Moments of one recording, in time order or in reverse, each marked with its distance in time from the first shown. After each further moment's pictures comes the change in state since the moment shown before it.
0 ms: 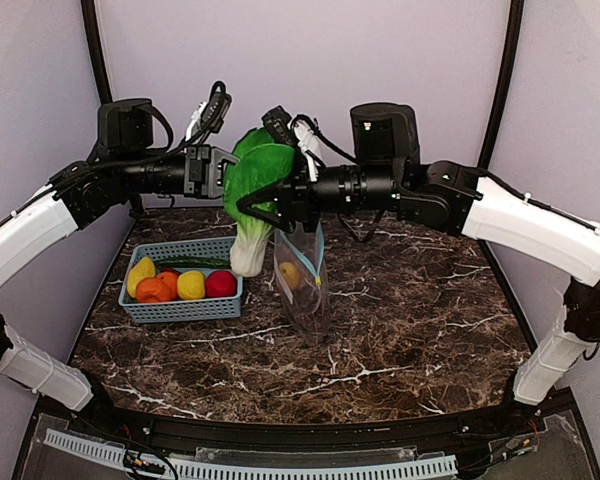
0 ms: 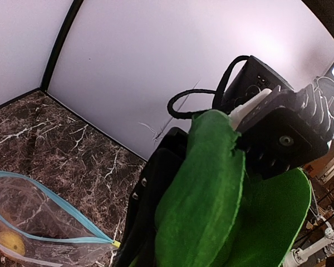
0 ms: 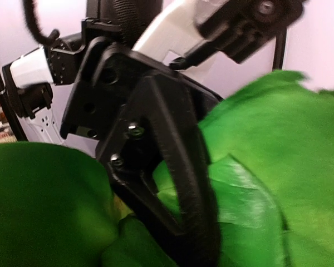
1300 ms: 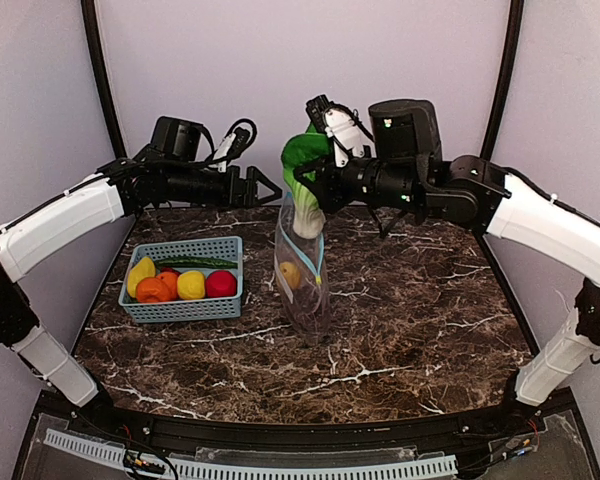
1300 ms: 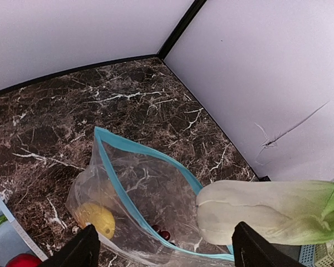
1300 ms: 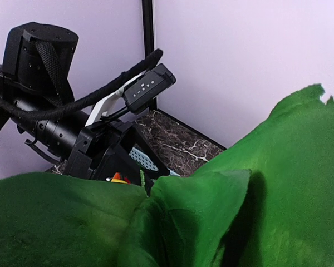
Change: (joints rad) left arm 0.056 0.207 0.065 -0.163 -0.393 0.088; right arm -0.003 -0.094 -0.024 -0.126 0.567 0.084
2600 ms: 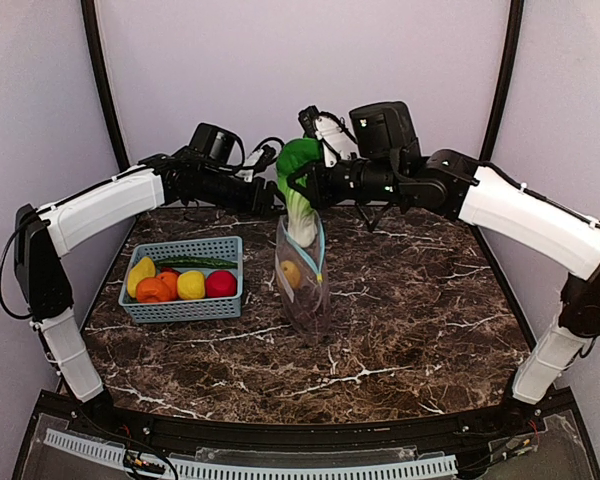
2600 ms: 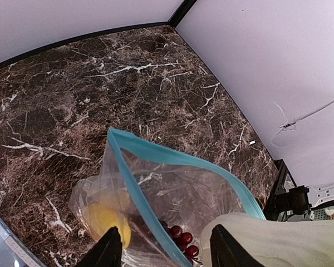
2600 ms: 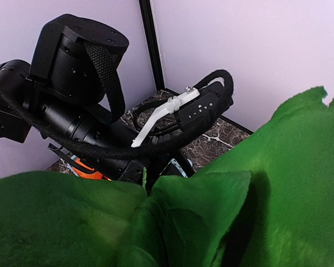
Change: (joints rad) left arm 0.023 0.253 0.169 -0.092 0.055 0.063; right arm -0.095 0.119 0.069 -0.051 -0.151 0.093
